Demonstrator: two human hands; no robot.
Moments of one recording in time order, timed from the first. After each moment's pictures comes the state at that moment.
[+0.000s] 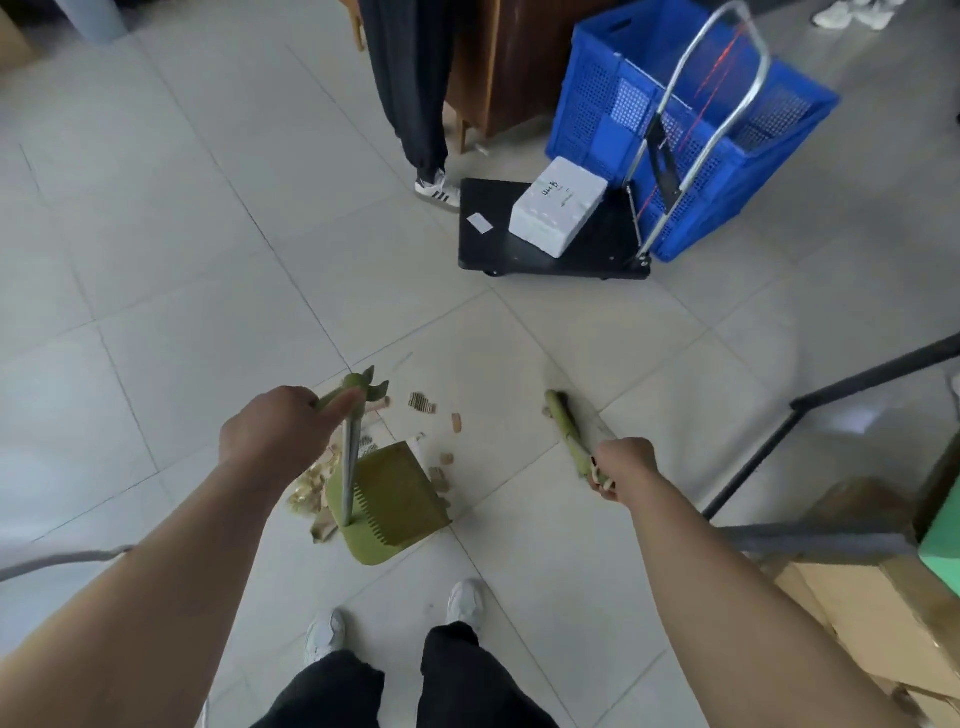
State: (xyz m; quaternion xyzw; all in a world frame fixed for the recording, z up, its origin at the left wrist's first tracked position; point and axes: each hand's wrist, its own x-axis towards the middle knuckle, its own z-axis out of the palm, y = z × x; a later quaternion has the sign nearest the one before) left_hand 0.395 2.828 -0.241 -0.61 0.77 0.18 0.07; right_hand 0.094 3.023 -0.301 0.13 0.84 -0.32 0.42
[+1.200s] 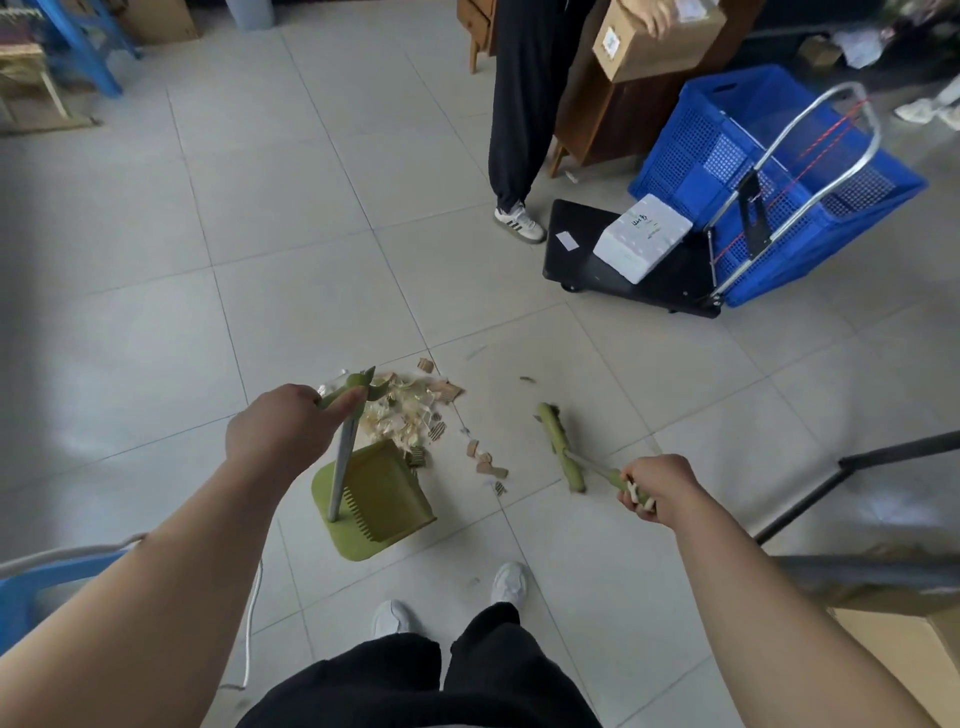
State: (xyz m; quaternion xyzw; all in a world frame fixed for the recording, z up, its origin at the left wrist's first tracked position) left_hand 0.627 2.845 -0.238 -0.67 0.72 0.18 0.03; right_hand 0.260 3.015 -0.276 0.06 0.87 -0.23 0.43
